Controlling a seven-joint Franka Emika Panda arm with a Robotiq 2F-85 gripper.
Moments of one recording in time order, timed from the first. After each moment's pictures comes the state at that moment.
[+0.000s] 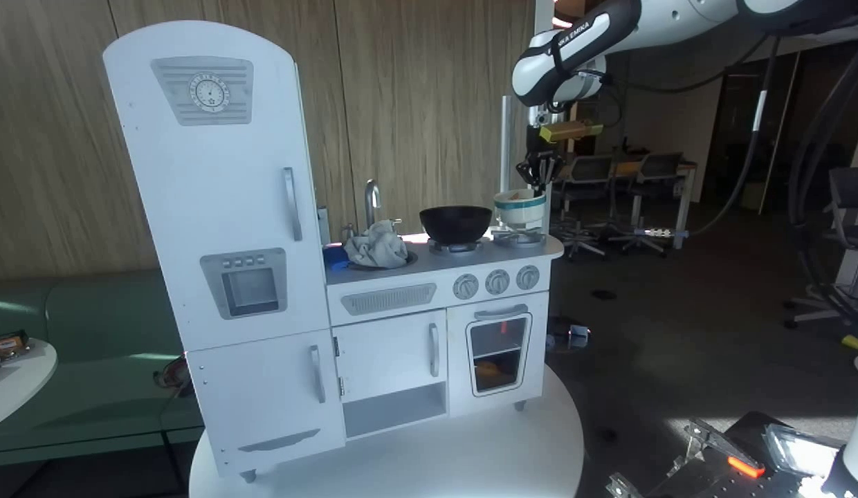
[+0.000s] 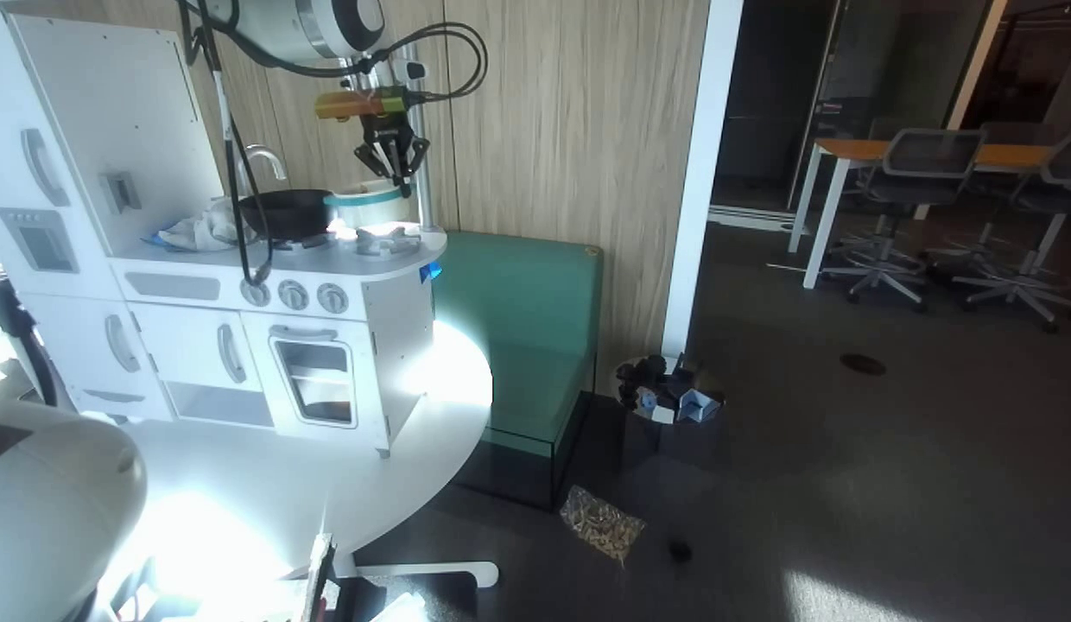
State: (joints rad) arm -0.06 0.24 -0.09 -1.59 -0.10 1.97 0.00
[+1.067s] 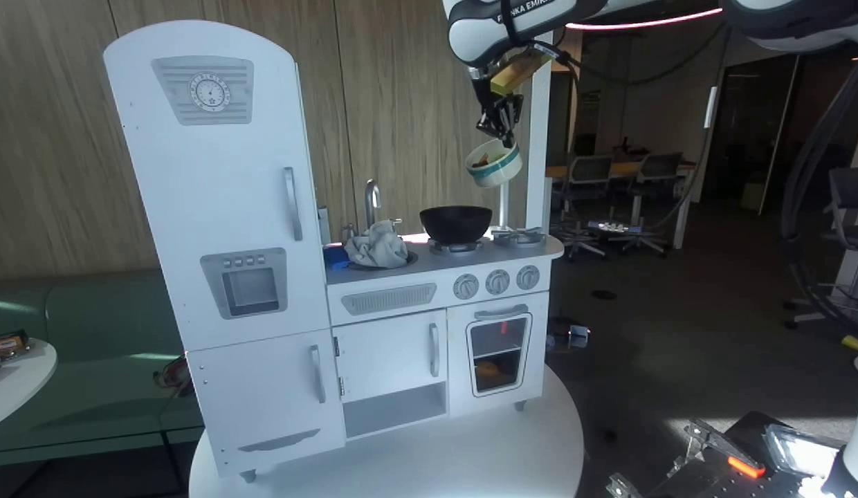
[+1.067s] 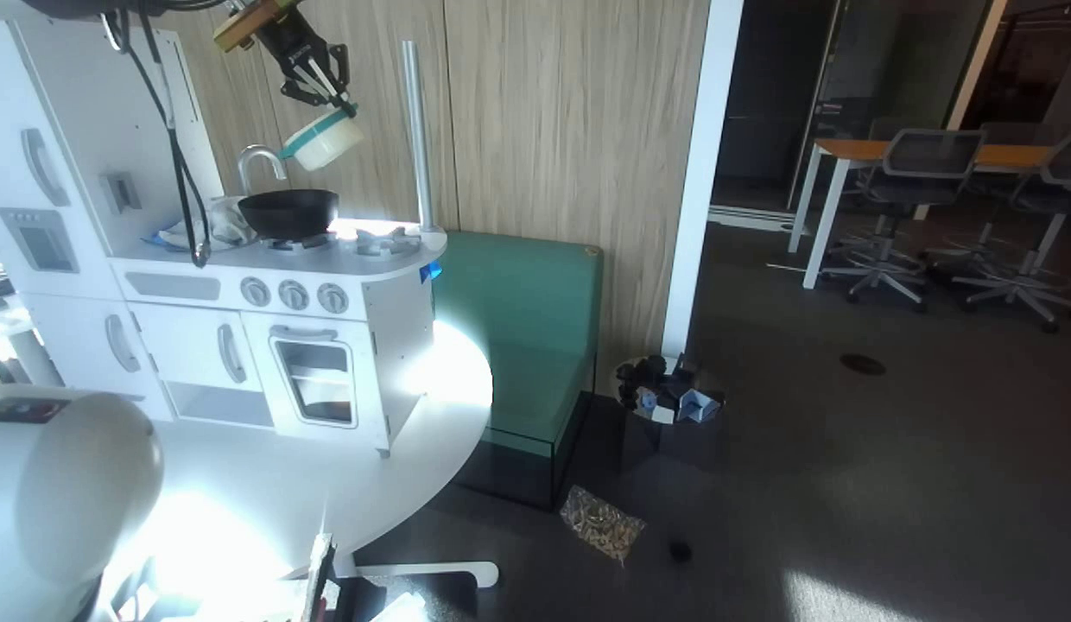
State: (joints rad) arm 0.15 0.30 0.00 -1.26 -0.59 1.67 0.10
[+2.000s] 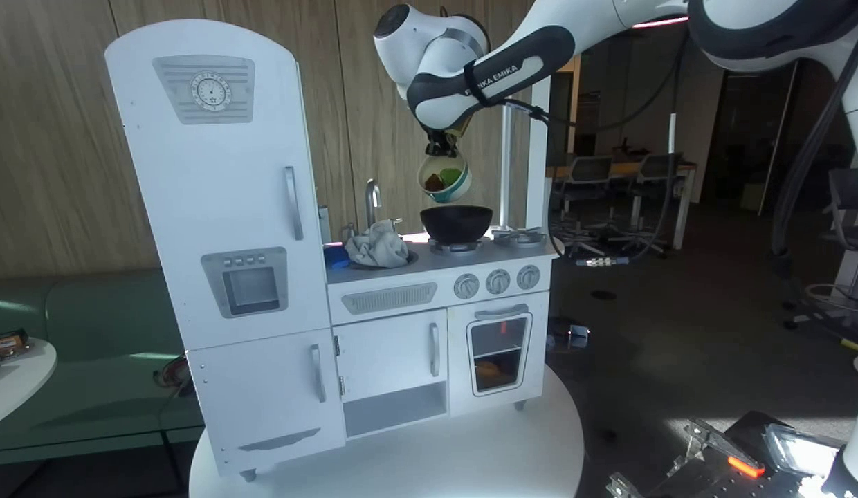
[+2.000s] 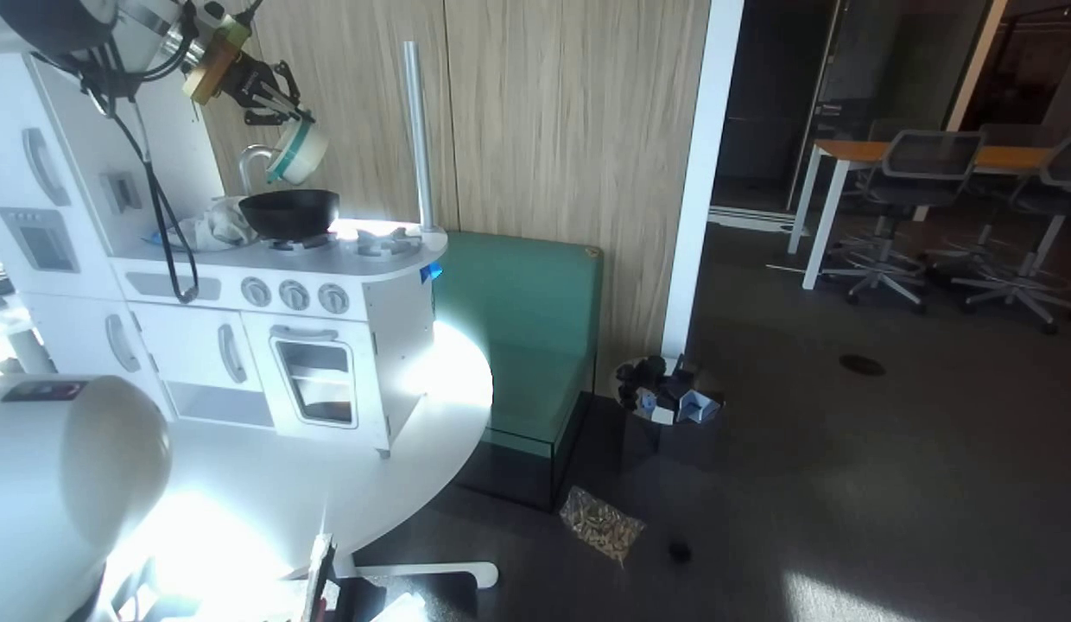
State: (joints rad) arm 0.32 0.39 0.01 -1.33 -0.95 1.95 0.14
